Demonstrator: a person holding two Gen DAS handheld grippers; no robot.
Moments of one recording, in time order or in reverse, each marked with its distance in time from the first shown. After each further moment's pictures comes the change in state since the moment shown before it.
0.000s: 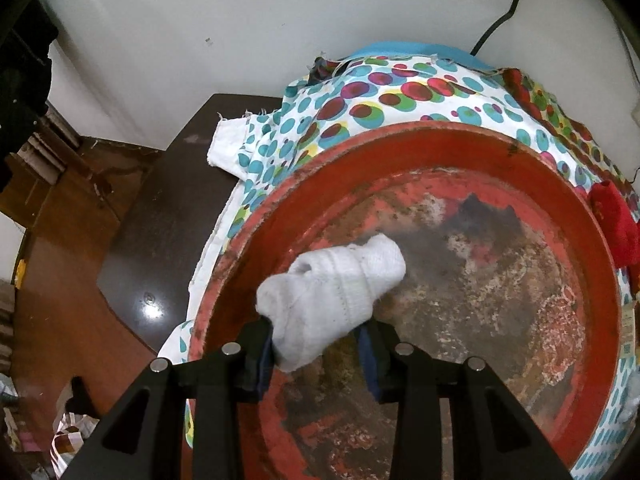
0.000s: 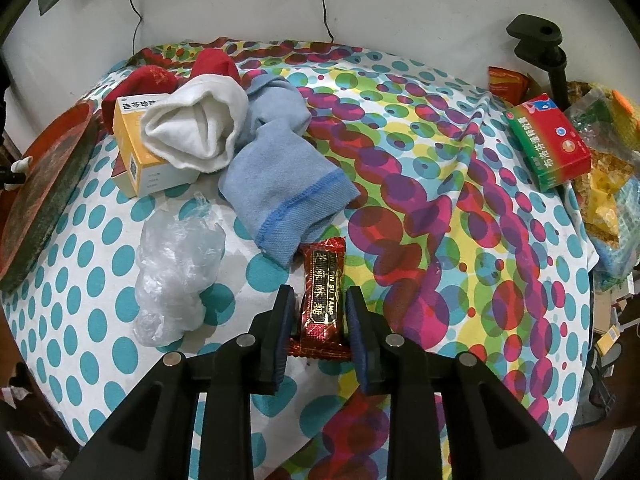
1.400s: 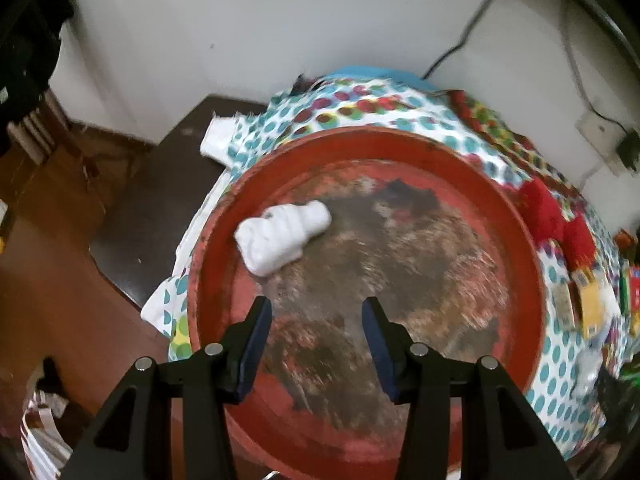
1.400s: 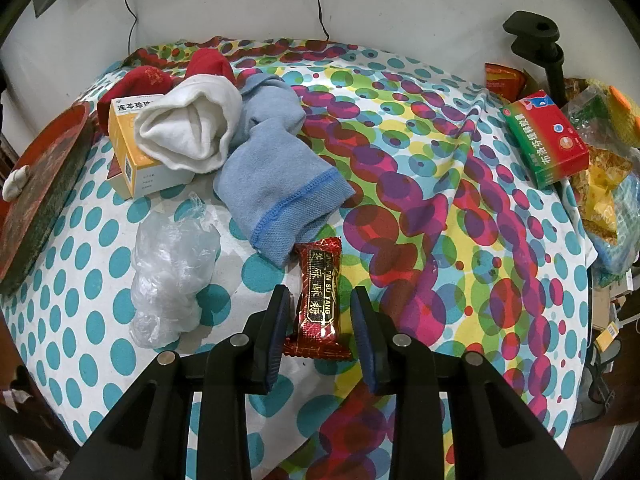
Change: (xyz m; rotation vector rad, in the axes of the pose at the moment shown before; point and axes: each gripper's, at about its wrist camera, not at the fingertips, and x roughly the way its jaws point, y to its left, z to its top) left arm -0.085 -0.015 -0.058 -0.047 -0.070 -0.123; right arm -0.003 0.002 -0.001 0.009 0.013 -0.016
